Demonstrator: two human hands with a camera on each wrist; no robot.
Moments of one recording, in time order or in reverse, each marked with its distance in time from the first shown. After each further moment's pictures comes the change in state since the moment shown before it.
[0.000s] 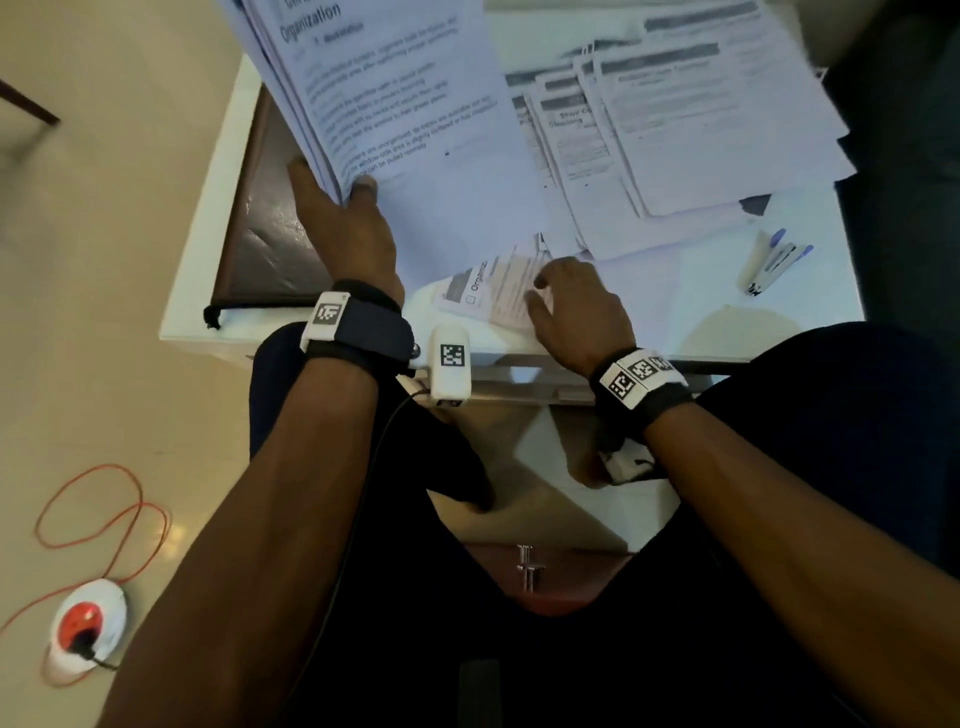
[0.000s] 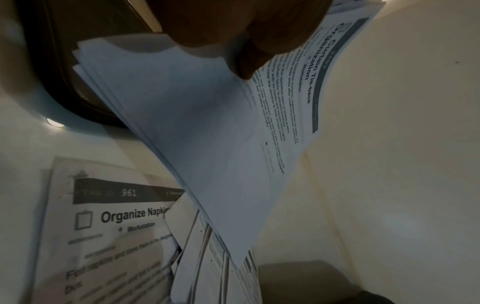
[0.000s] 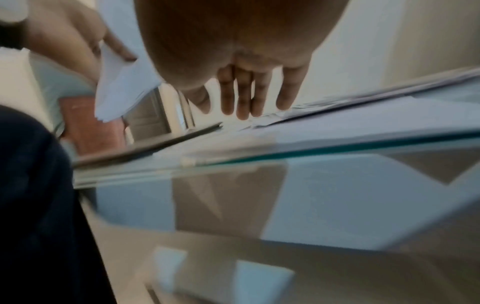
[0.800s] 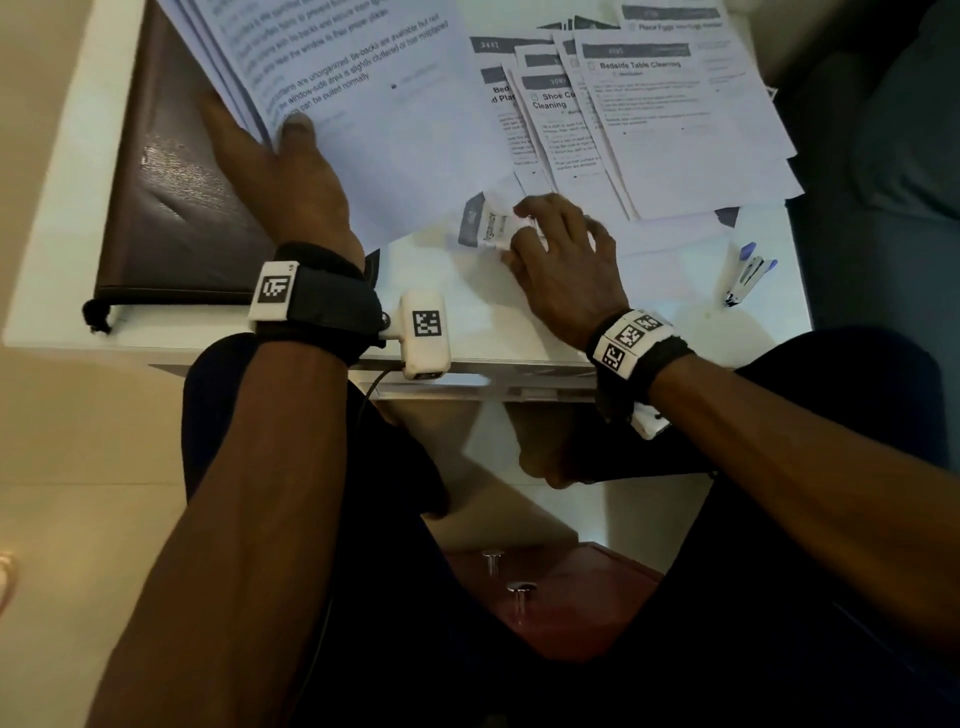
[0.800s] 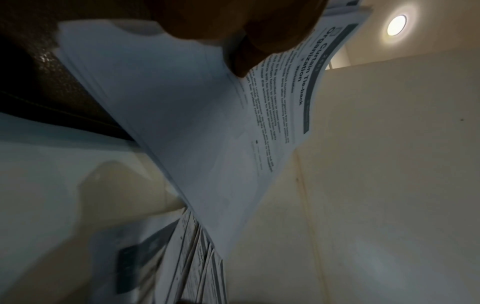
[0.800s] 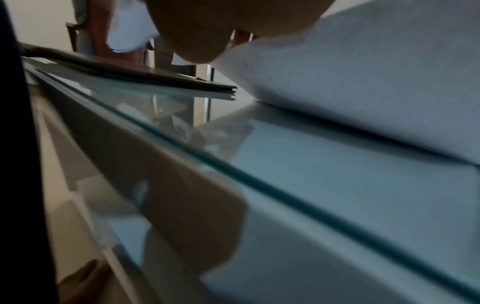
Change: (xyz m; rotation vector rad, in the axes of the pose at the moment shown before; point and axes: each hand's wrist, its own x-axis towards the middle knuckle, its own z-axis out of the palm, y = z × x) left_hand 0.097 -0.066 -0.013 -0.072 0.079 -0.056; right_hand 0.051 -0.013 0.011 -0.484 0.060 -0.200
